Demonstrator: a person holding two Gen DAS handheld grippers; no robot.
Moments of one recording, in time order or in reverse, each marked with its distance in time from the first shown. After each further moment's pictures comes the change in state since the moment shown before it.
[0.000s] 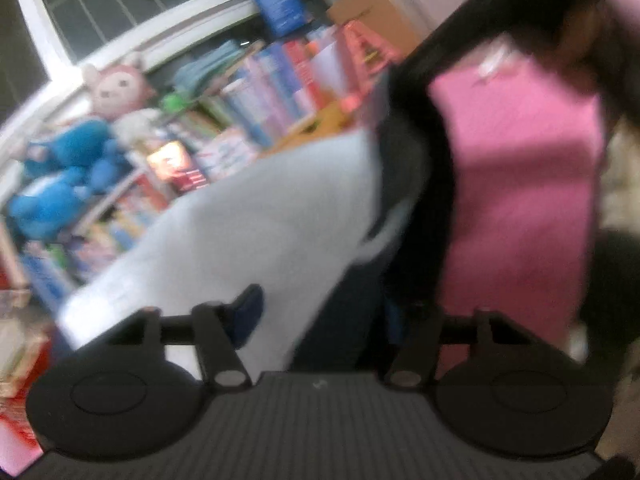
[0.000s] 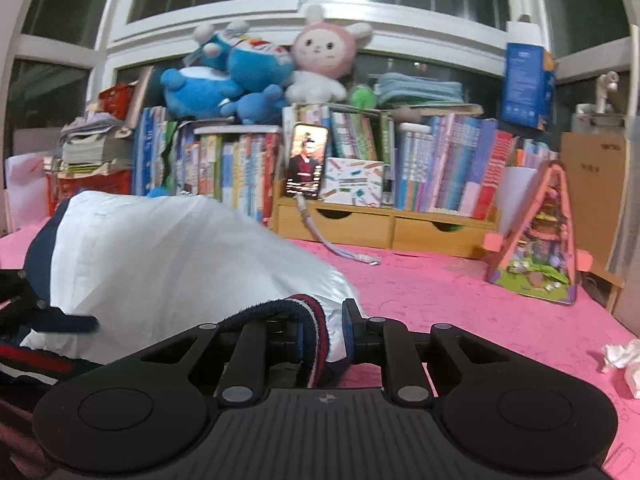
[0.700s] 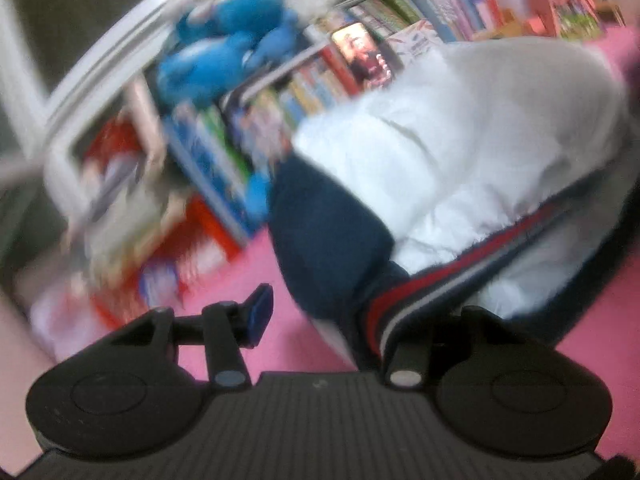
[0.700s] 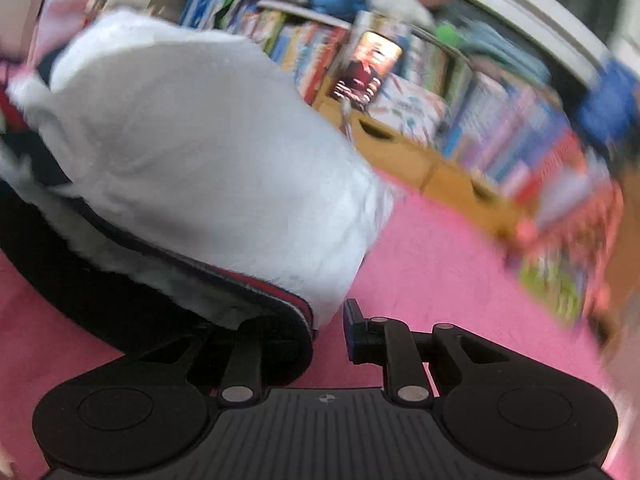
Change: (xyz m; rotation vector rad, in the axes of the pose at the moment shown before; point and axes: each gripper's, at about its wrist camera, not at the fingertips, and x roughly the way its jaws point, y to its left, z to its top) left arm 0.029 0.169 -0.044 -0.142 0.166 0.331; right arm 0.078 0.014 0.005 -0.478 0.160 -0.050
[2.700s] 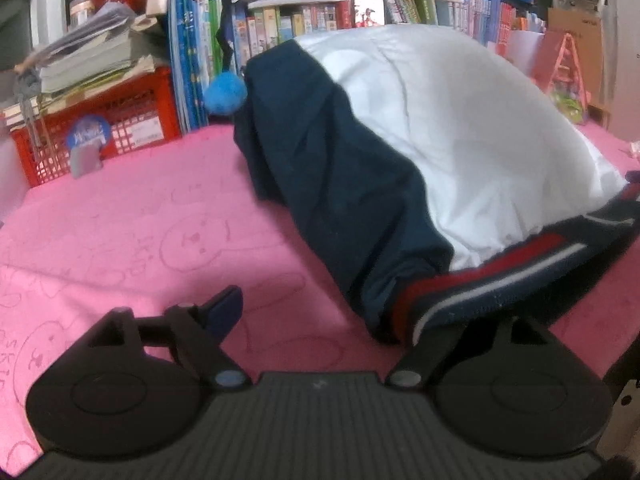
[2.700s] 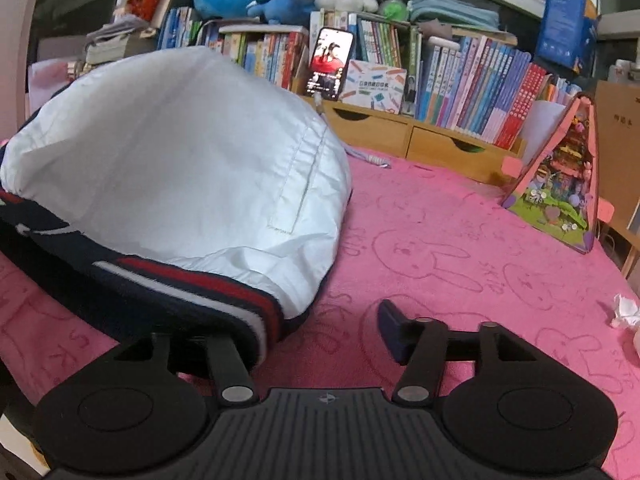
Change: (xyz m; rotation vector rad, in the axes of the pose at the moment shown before) left arm -0.041 0.009 -0.081 -0.452 0.206 -0.389; right arm -0.049 -0.016 -0.087 0.335 0.035 0.174
